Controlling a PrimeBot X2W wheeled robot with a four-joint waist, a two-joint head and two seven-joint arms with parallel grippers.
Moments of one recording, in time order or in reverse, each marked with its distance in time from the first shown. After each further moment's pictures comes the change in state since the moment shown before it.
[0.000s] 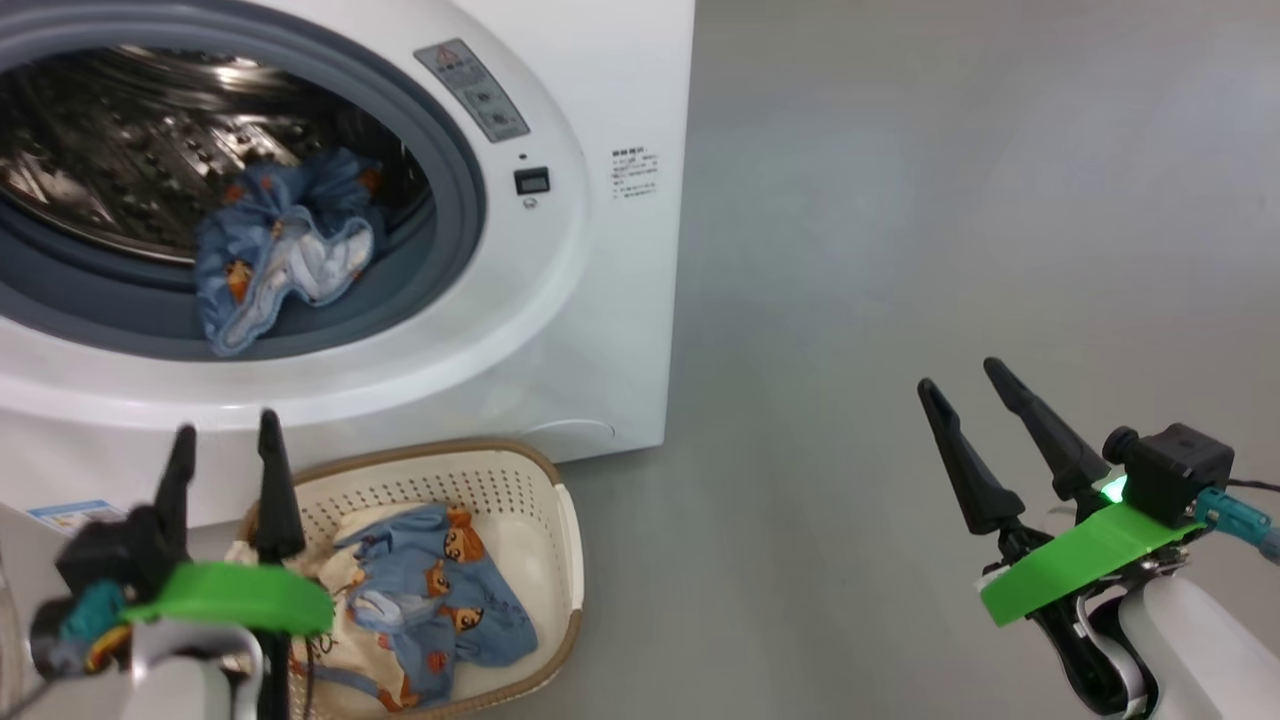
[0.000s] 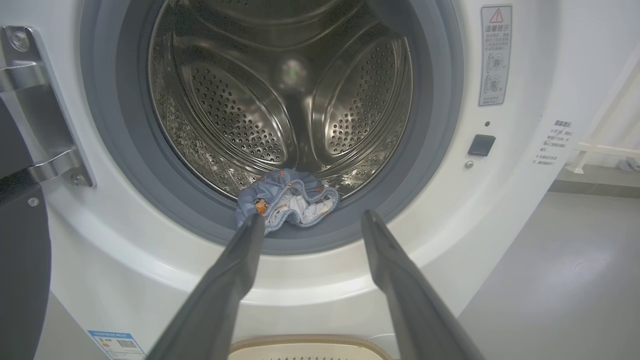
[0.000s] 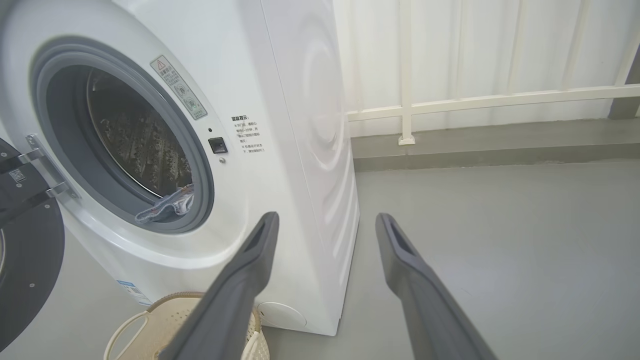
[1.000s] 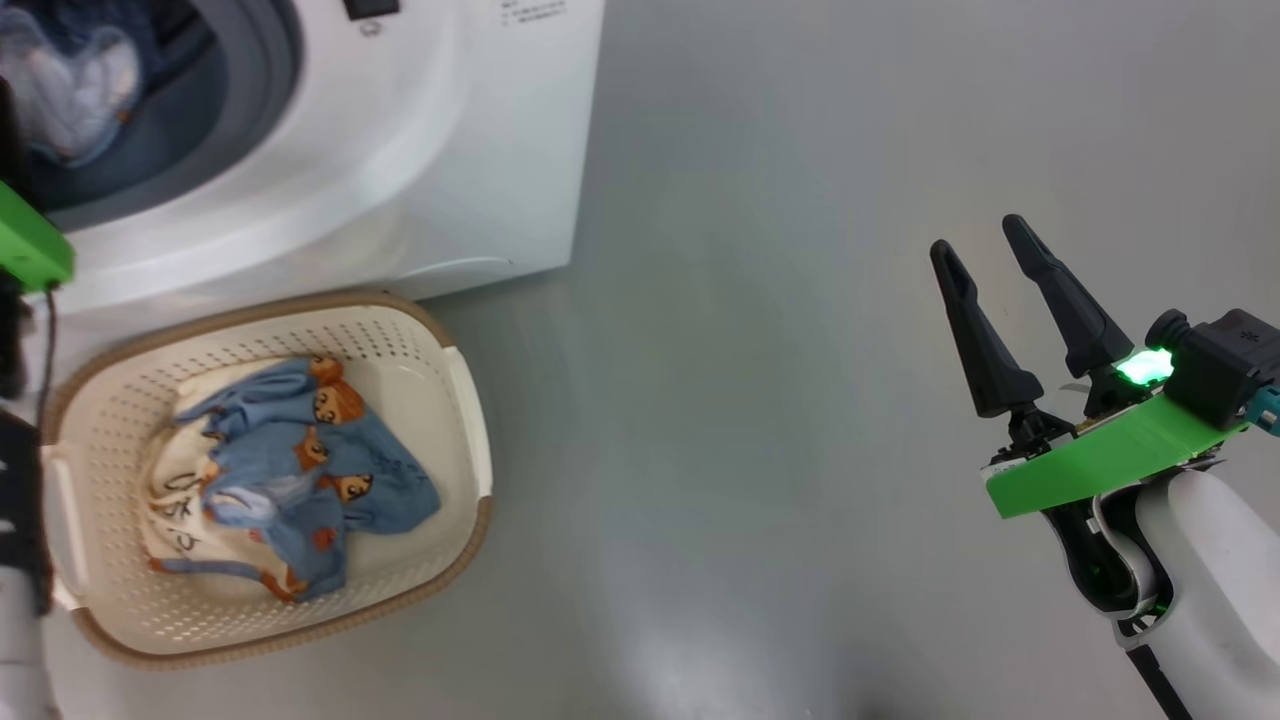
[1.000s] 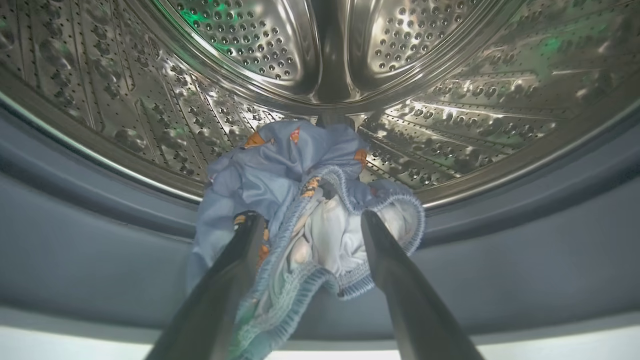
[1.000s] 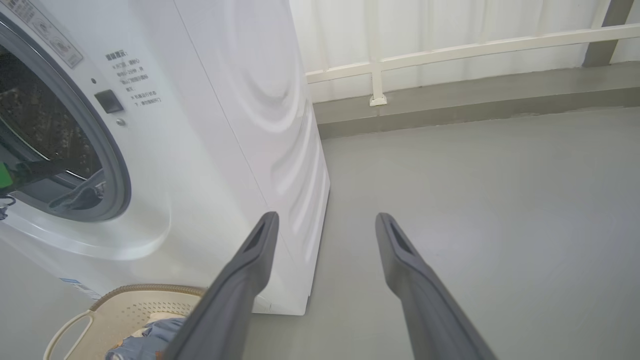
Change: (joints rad) left arm -0.694 0.230 0.043 0.416 -0.072 0.001 0.349; right arm -0.151 0.003 -0.032 -0.075 0.016 0.000 0.000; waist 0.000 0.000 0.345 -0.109
